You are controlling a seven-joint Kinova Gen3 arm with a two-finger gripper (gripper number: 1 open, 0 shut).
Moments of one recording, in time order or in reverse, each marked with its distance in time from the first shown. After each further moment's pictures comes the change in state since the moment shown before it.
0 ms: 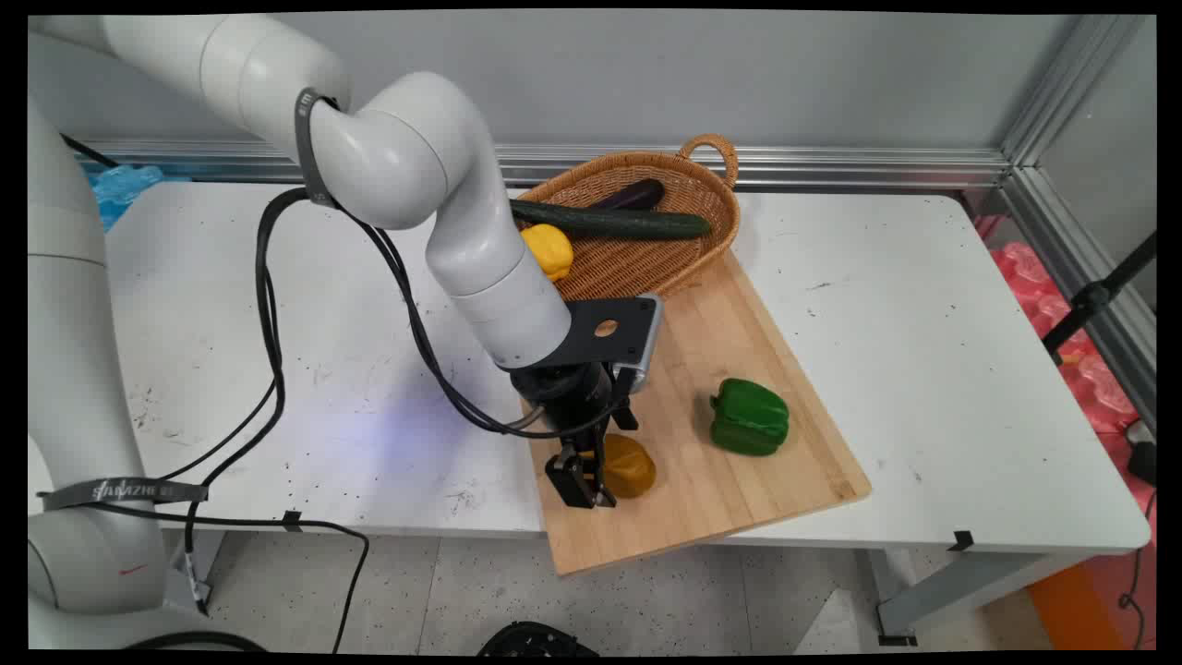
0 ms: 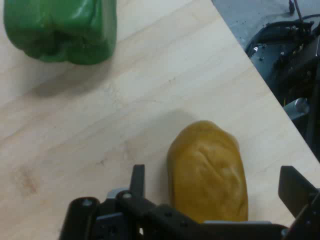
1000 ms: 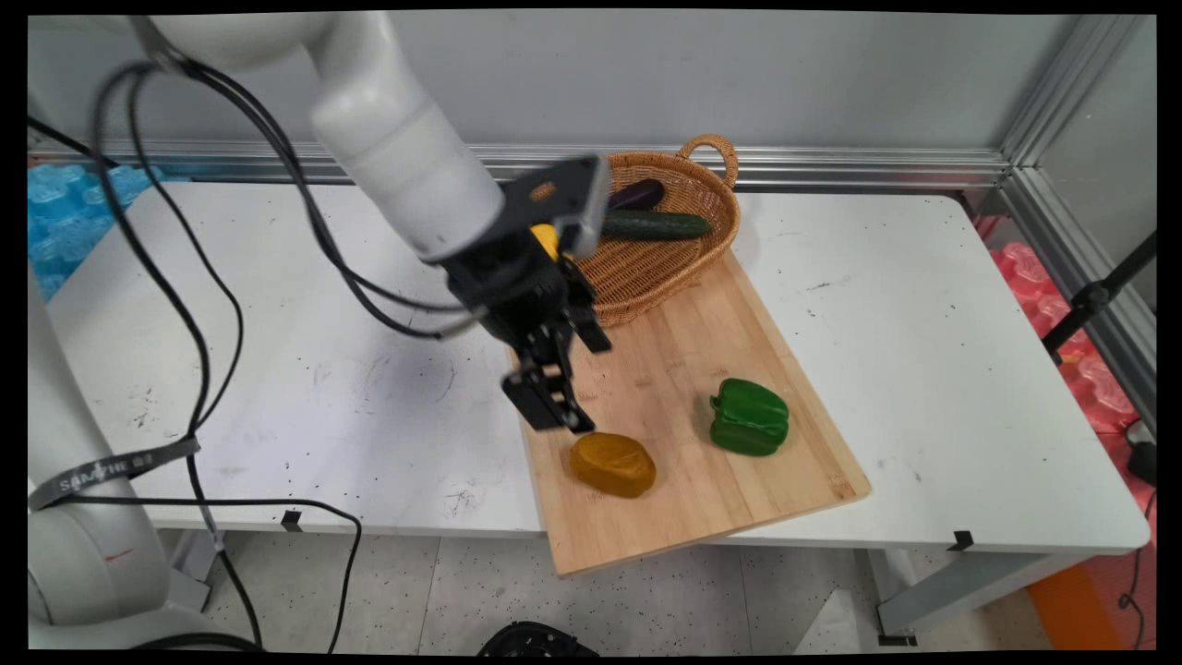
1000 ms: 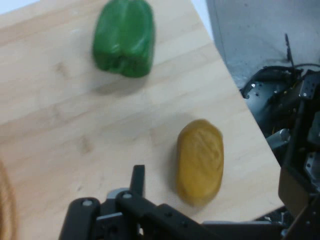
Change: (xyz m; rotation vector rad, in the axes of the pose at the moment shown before) arm -0.007 0.003 -0.119 0.044 0.086 -0.120
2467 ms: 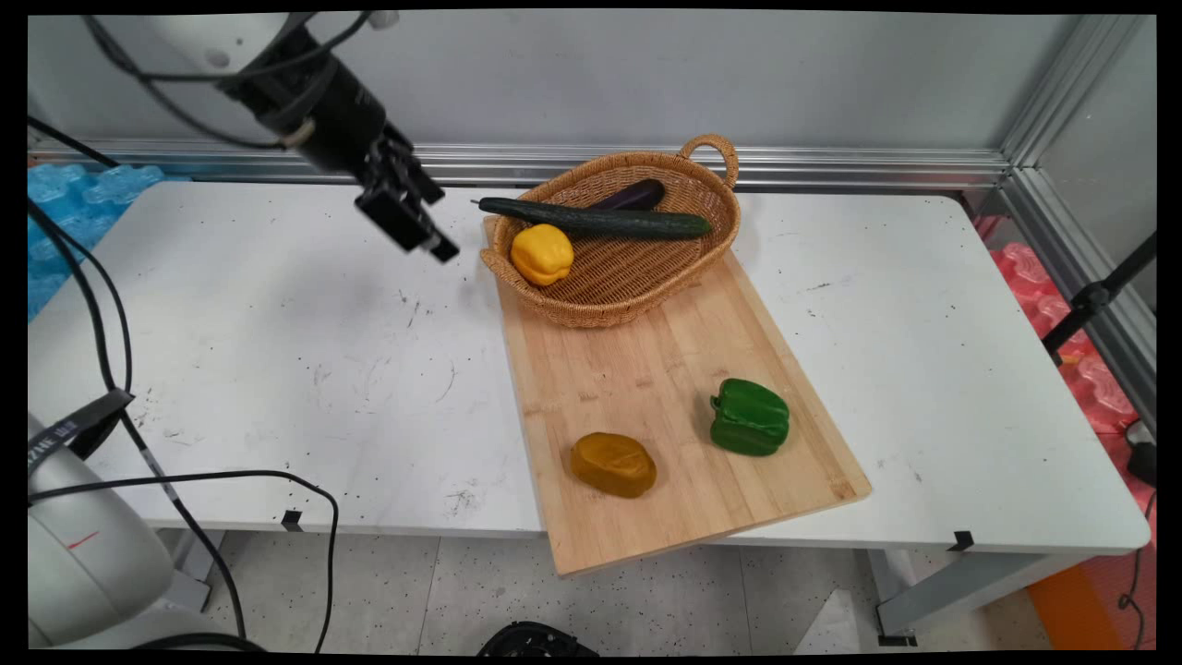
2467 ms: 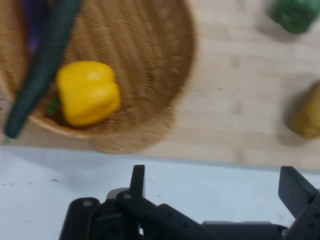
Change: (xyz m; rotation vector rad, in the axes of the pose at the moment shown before) arm -0.089 -0.050 -0.141 0.230 0.000 -0.430
